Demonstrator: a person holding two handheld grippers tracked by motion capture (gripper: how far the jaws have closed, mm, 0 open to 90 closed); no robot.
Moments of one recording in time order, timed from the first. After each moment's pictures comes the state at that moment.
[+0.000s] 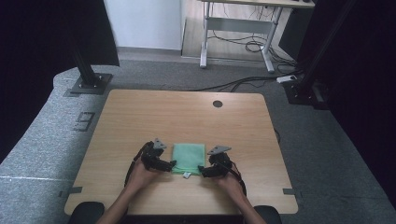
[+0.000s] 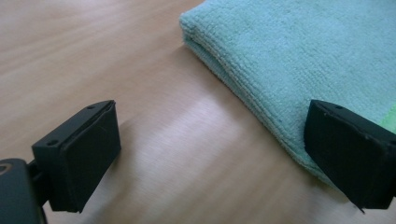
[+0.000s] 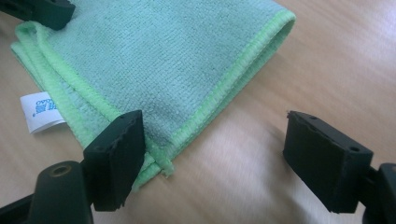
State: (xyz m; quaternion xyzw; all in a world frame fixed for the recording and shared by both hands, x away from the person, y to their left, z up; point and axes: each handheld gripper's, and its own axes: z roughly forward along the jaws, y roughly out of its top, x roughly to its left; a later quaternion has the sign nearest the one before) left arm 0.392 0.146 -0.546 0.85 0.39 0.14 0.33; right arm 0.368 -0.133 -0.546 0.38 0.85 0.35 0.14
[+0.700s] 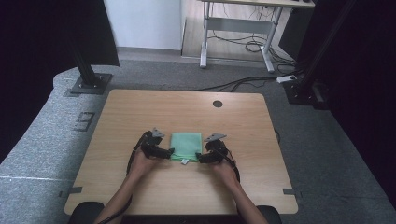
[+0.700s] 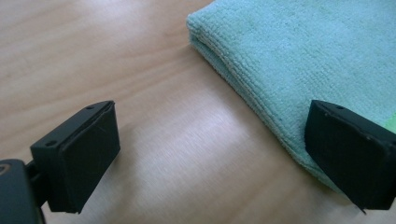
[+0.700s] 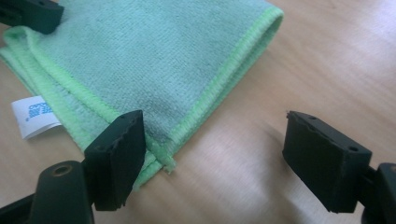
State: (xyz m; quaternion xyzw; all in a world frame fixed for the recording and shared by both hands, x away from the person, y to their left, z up) left arm 0.435 0.152 -0.547 0.83 0.42 0.16 0.33; right arm 0.420 -0.122 -0.547 0.39 0.84 0.35 0.16
